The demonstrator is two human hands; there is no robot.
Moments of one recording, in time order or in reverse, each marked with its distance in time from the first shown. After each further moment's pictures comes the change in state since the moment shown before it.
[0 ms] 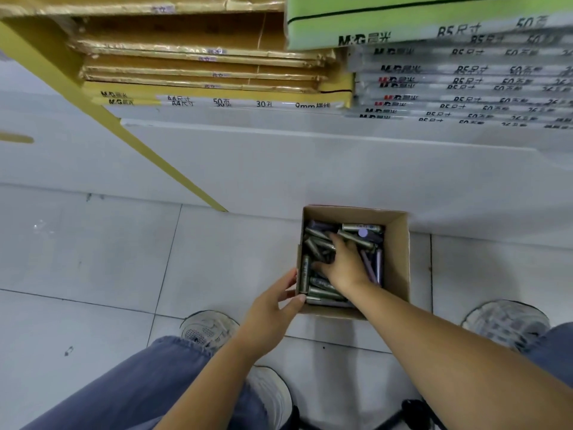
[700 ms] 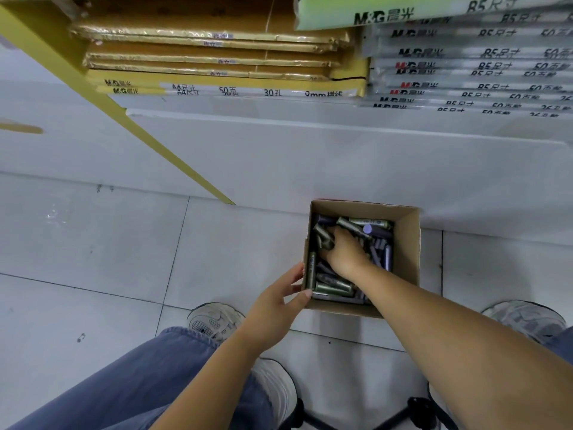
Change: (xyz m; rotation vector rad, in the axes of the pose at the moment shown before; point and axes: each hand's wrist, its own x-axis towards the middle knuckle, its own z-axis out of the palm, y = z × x) left_hand 0.002 -0.006 0.000 -0.044 -0.014 -0.020; right_hand 0.023 -0.010 0.005 -0.093 -0.090 -0.006
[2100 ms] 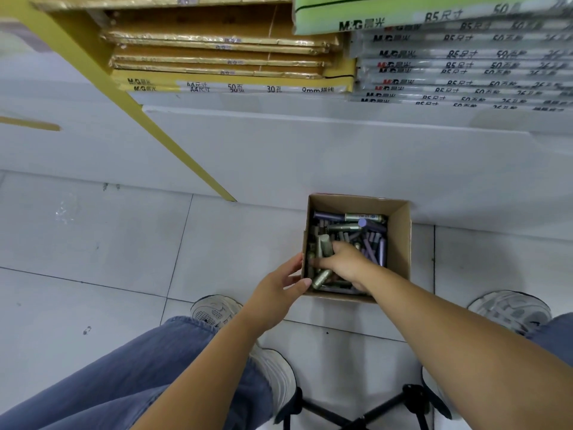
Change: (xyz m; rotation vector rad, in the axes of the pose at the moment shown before) left_hand 0.004 -0.004 -0.001 -0.071 -0.068 -0.011; right_hand -0.036 0.009 -0.005 0.445 -0.287 0.072
